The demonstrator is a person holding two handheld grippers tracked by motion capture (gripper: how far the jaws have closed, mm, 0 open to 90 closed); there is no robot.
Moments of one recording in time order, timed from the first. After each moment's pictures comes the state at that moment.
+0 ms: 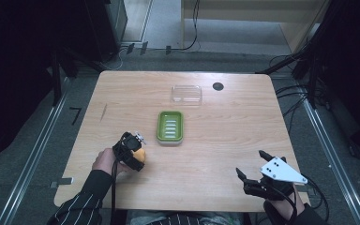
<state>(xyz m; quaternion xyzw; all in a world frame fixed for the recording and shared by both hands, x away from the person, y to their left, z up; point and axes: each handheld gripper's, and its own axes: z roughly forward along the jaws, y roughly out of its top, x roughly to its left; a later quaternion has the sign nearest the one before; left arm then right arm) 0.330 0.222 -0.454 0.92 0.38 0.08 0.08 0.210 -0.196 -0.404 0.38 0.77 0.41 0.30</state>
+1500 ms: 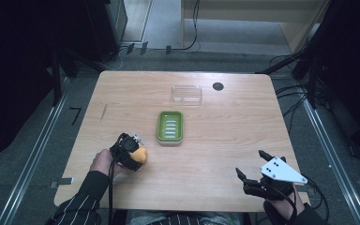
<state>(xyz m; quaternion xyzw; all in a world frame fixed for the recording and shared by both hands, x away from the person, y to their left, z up) 0.325 0.228 -0.452 0.91 0.39 0.08 0.08 0.210 -0.196 -0.404 0.38 0.77 0.41 0.30</state>
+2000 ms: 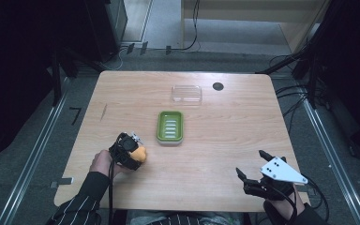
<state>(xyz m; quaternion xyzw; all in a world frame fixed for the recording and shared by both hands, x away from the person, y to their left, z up) 0.323 0.229 -0.449 0.91 0.40 0.09 0.09 0.210 -0.196 -0.404 0.38 0.77 0.41 0.30</state>
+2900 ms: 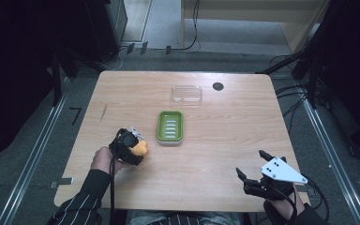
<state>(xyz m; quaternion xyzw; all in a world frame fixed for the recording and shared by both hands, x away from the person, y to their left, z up) 0.328 0.225 -0.435 0.90 0.41 0.11 0.12 0.210 -0.196 -0.404 0.38 0.77 0.41 0.30</state>
